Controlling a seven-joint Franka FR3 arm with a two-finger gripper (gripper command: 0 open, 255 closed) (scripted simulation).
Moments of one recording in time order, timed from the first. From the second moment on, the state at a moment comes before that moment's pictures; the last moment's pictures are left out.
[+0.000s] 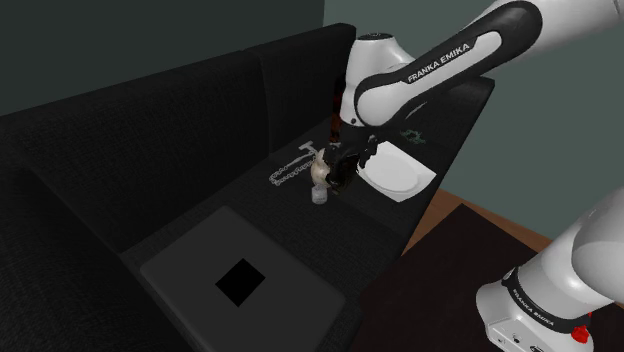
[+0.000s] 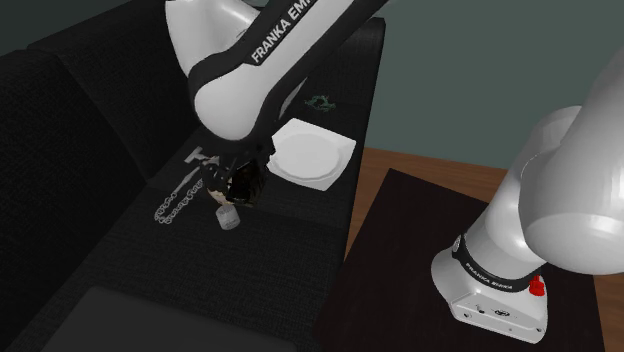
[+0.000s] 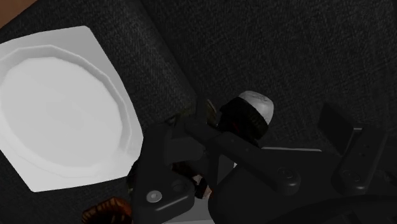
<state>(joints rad) -0.05 0.00 0.26 -2.38 0.02 2.38 0.47</state>
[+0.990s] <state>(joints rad) 0.03 0.51 0.18 -2.08 -0.20 2.59 0.71</state>
